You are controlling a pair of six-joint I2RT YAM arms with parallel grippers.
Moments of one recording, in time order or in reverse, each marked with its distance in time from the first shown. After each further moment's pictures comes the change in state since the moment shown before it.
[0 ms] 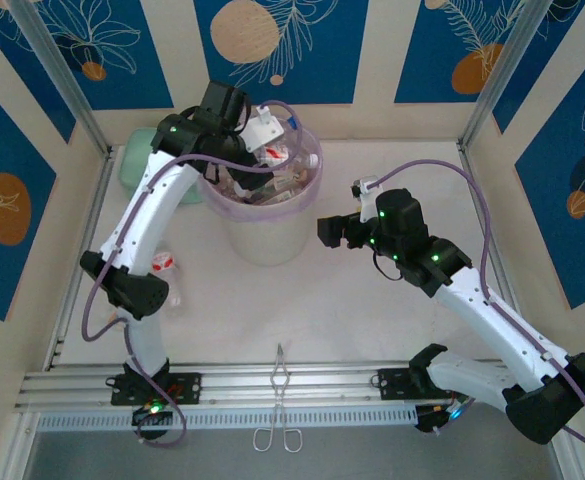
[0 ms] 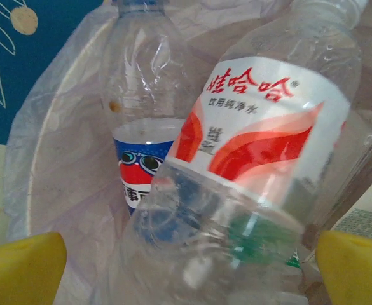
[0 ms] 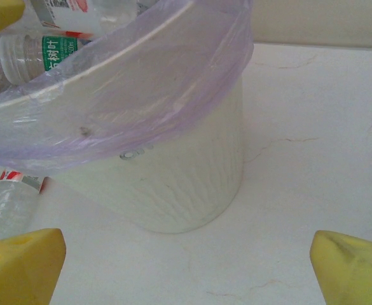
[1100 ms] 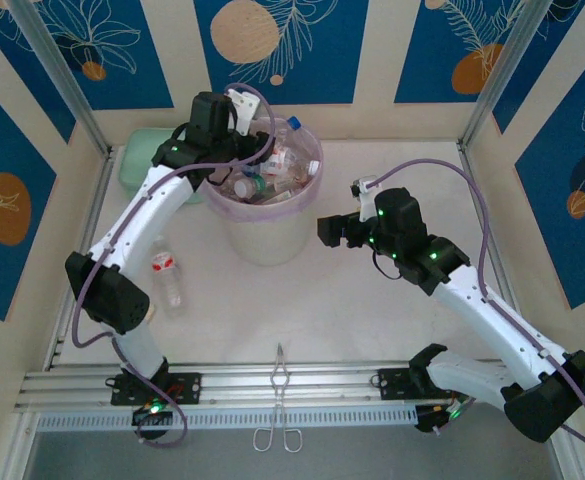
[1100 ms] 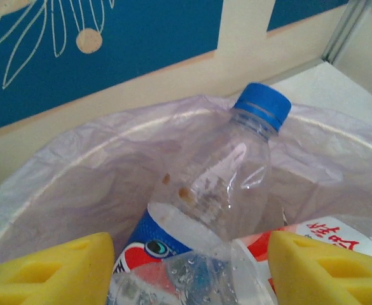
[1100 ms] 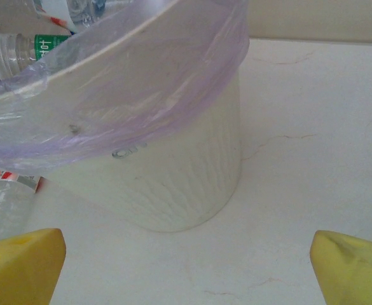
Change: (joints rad) left arm 0.067 -0.140 -0.486 0.661 0.120 -0.570; right arm -0.008 0.013 -0.001 0.001 -0.004 0.001
